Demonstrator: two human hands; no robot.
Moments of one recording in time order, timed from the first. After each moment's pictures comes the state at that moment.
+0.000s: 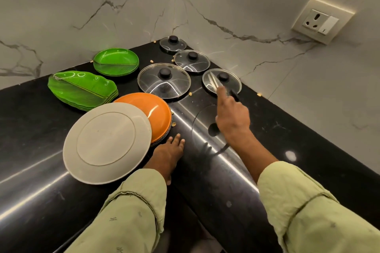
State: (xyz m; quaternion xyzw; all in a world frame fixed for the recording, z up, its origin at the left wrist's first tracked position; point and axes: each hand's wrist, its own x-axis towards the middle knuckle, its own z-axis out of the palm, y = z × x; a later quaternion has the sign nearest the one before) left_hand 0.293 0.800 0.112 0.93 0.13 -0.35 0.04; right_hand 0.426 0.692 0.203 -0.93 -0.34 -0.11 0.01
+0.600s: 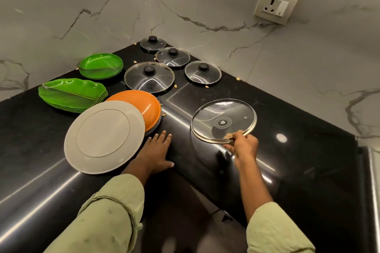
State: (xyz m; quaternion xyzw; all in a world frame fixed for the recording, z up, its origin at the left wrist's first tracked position) left_hand 0.227 0.787 0.103 0.97 0.13 -0.18 0.12; right_hand 0.360 0.575 0.137 -0.65 0.20 0.12 0.72
